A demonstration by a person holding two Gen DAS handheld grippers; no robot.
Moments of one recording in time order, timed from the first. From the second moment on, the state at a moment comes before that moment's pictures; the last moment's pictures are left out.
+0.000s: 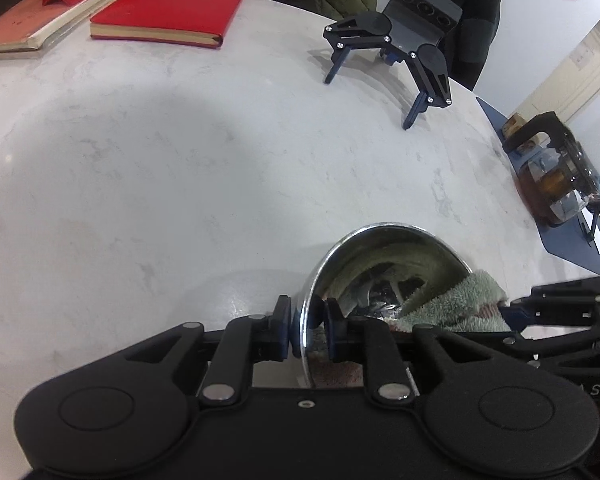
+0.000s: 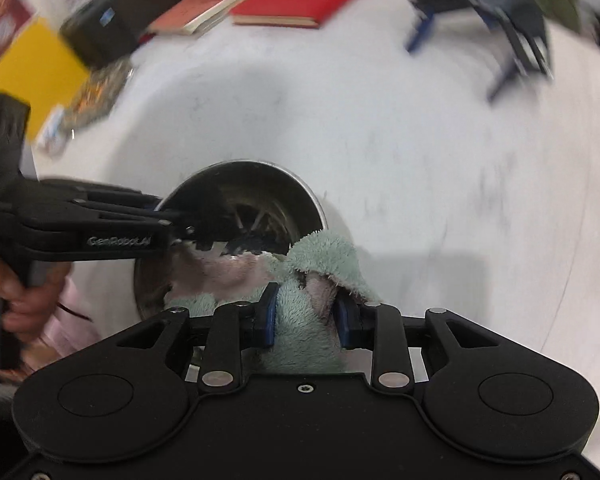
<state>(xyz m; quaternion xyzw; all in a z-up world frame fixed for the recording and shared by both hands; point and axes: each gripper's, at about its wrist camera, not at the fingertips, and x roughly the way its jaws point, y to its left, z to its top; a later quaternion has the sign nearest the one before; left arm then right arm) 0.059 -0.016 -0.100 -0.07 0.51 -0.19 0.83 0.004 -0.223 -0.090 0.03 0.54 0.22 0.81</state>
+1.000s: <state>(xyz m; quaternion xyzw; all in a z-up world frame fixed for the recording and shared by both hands) 0.056 -0.011 -0.093 -0.06 0.51 -0.19 0.84 0.037 -0.177 -0.081 -0.15 0.49 0.29 0.80</state>
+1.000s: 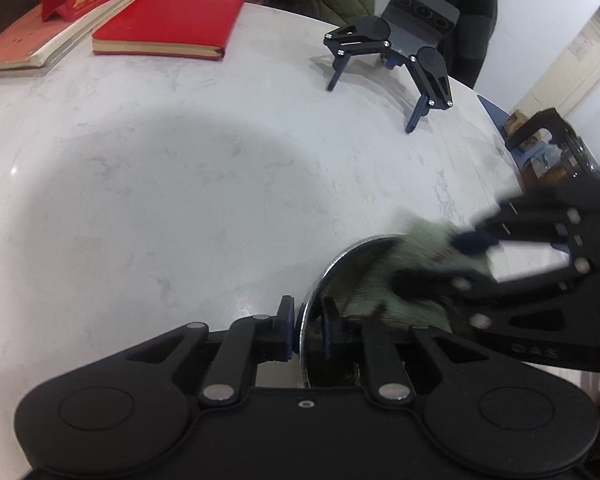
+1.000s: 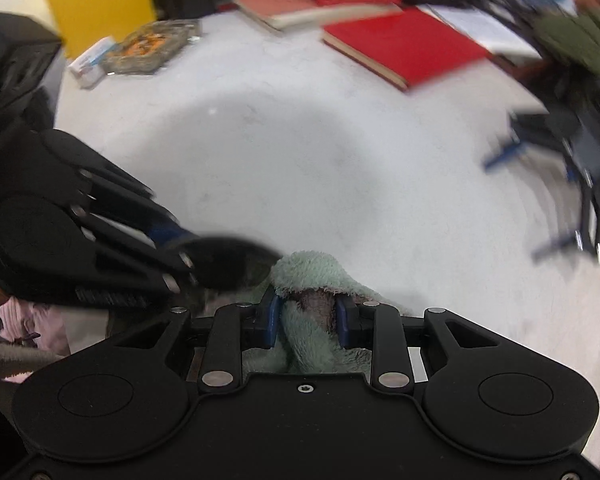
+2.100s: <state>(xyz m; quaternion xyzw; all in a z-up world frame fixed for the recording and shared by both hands) 0.048 -0.007 -0.098 -0.06 0.52 -0.19 0.83 0.027 -0.191 -0.087 -0.13 0.53 0.30 0.79</state>
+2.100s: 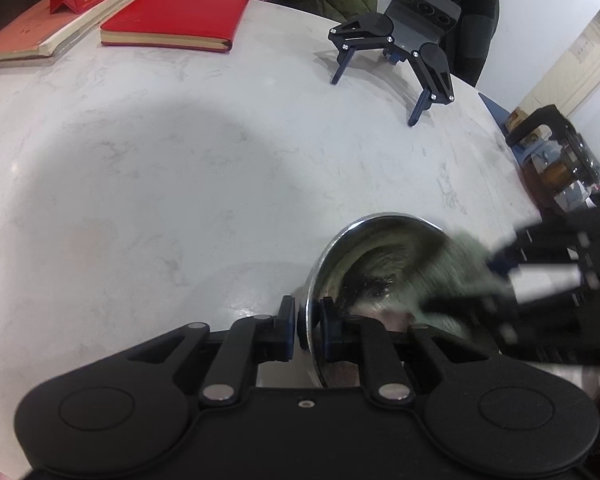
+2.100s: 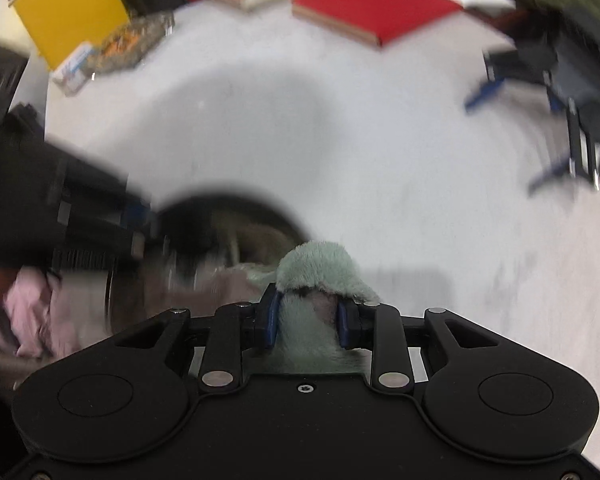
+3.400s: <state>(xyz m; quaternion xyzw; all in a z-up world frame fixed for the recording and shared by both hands) 0.024 -0.003 -0.083 -0.03 0.52 -0.20 0.83 0.045 -0.179 -0.077 -0.09 0.48 0.32 0.81</state>
